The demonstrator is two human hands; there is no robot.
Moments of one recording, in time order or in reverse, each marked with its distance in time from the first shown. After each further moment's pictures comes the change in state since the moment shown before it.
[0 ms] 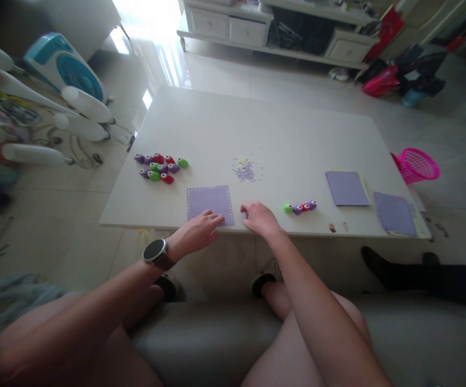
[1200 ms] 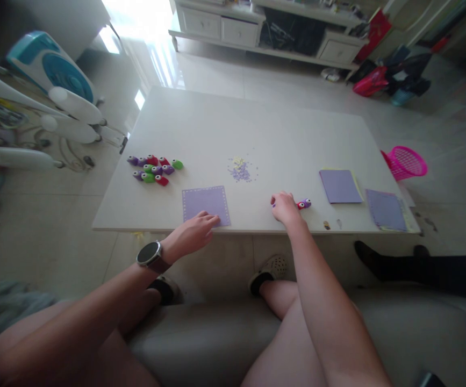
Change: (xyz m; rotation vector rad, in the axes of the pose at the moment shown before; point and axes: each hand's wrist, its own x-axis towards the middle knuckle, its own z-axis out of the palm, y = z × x) left_hand -0.001 0.000 -0.004 -0.023 -0.029 -0.004; right_hand -0.003 0.090 -0.021 -0.177 0.115 0.328
